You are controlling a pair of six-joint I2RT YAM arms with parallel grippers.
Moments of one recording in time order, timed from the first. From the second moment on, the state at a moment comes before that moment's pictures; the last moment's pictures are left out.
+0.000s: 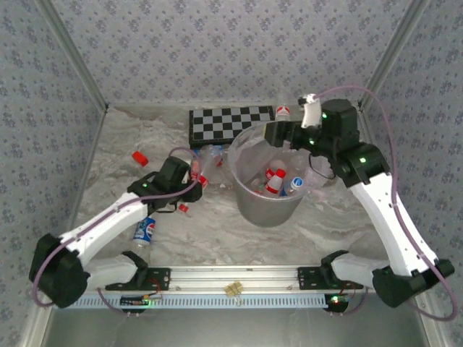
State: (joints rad) left arm -0.63 1.12 0.82 -0.58 -0.06 -0.51; right arm 0.44 1.20 1.49 -0.71 -0.27 0.36
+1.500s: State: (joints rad) left arm -0.69 0.79 0.82 -0.30 -0.03 -0.57; right arm 0.67 1.66 1.82 -0.38 -0.41 0.46
